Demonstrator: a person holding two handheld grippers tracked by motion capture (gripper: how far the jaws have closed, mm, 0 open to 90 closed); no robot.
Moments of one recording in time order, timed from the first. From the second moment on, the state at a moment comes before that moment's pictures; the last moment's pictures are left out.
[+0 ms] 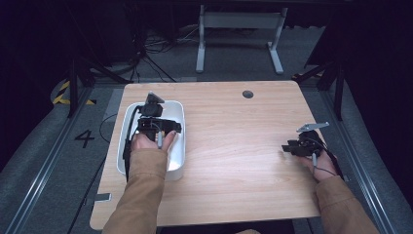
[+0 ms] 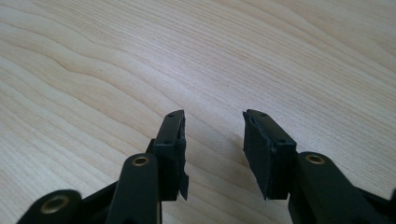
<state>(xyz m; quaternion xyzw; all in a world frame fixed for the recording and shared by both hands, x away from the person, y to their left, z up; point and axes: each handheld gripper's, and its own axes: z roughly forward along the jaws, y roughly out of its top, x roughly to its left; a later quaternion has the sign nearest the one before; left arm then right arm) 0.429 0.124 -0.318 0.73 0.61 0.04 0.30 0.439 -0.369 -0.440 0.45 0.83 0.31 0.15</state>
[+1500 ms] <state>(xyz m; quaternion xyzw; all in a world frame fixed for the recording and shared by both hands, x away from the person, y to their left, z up) 0.364 -0.039 -0.432 0.92 0.18 -0.05 0.34 0.437 -0.376 -0.447 0.45 0.82 0.32 0.13</state>
